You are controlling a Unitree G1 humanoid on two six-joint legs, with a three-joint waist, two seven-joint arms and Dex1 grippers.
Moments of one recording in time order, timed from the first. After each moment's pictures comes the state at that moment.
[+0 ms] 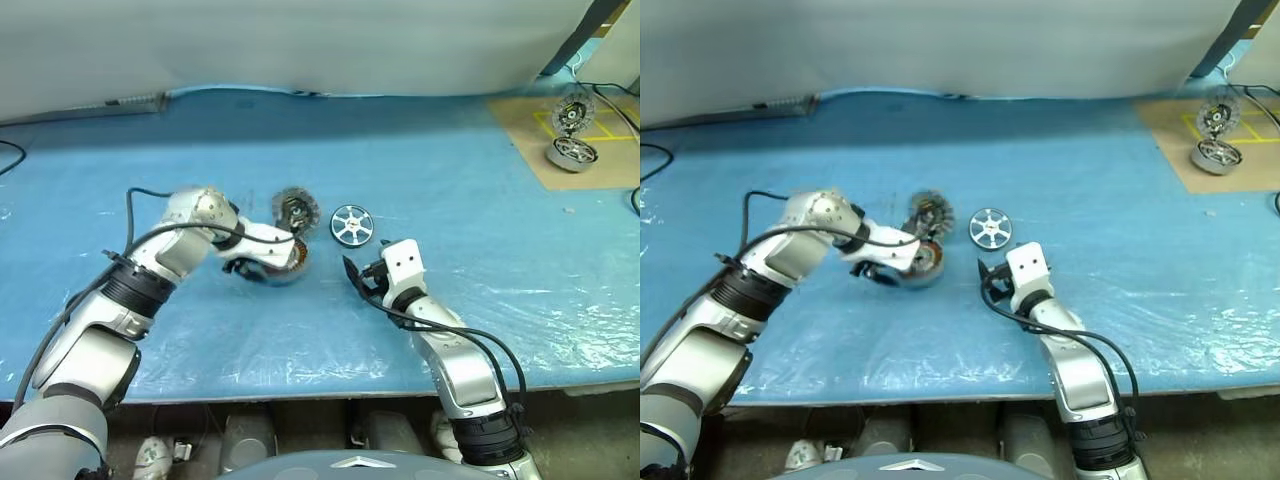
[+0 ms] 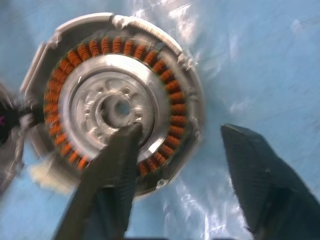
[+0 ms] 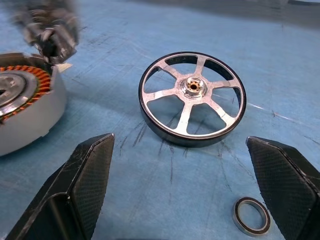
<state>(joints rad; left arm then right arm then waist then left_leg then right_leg) -0.78 0.60 -0.49 0.12 0.40 0.19 -1.53 -0.06 -0.15 0.16 -0.26 -0.01 0.39 0.23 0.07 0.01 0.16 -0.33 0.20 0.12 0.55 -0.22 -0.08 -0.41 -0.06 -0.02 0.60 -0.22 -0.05</state>
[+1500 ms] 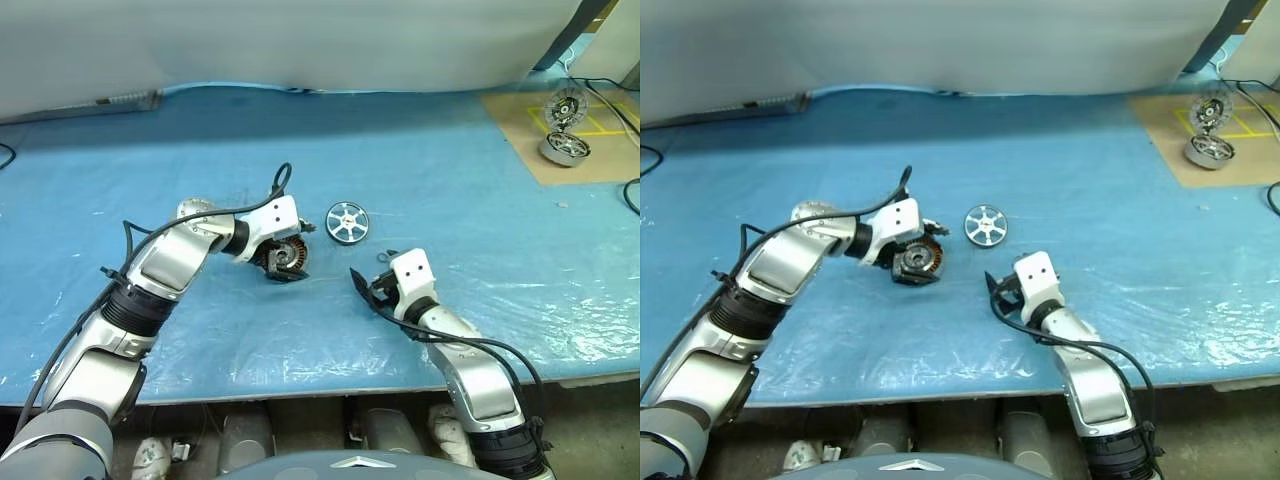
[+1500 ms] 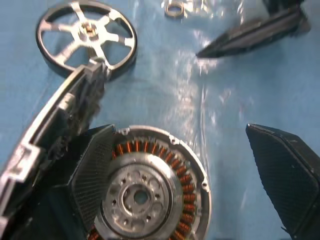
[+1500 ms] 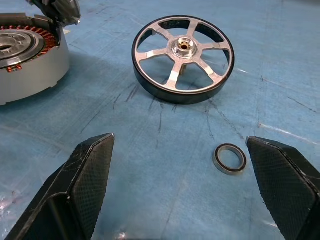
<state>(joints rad) -0.68 0.56 -0.30 -0.07 -0.08 0.67 -1.18 0.01 -0.22 0.14 -0.34 0.00 0.45 0.29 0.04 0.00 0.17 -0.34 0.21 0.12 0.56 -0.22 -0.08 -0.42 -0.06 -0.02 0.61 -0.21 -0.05</state>
